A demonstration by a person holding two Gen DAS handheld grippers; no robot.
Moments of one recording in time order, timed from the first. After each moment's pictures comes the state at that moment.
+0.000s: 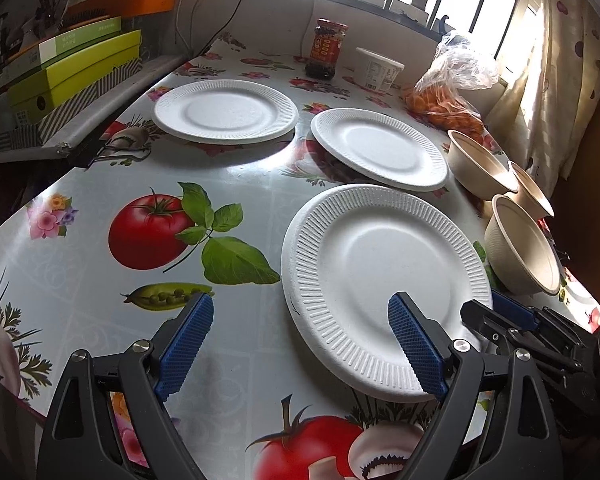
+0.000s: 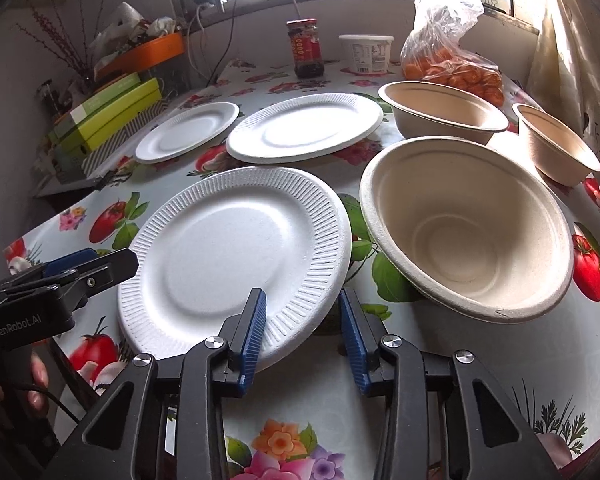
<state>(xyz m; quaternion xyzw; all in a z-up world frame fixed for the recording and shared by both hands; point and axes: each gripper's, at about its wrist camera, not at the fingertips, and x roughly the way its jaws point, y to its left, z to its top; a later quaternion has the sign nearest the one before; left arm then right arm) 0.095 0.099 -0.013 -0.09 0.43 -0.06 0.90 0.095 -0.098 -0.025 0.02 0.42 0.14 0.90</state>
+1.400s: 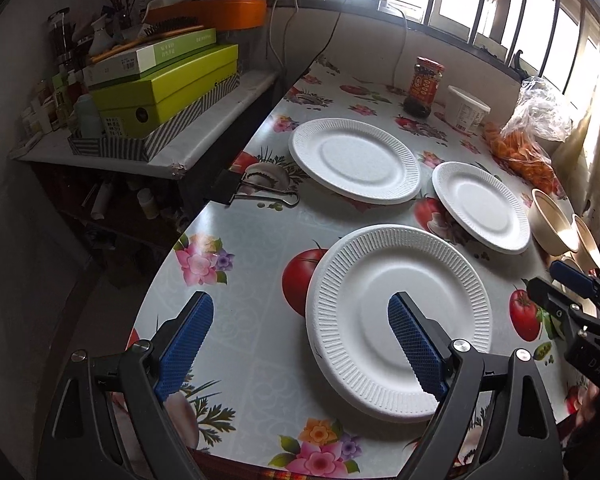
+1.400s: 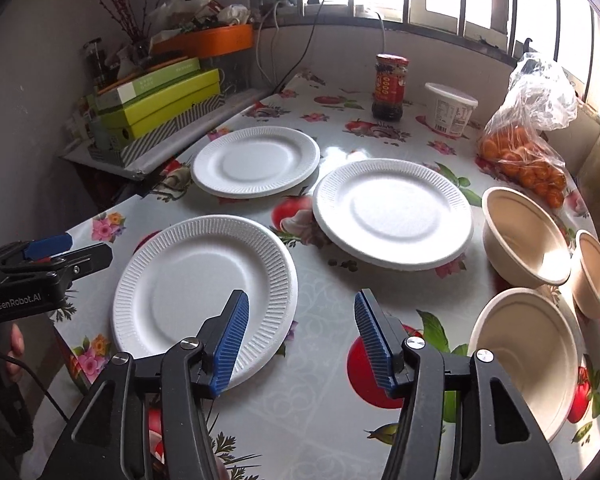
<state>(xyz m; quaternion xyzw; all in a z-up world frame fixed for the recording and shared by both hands) 0.100 0.195 0.030 -0.07 0.42 0.07 0.90 0.139 -0.028 0.045 -0.07 0.38 0.19 0.90</state>
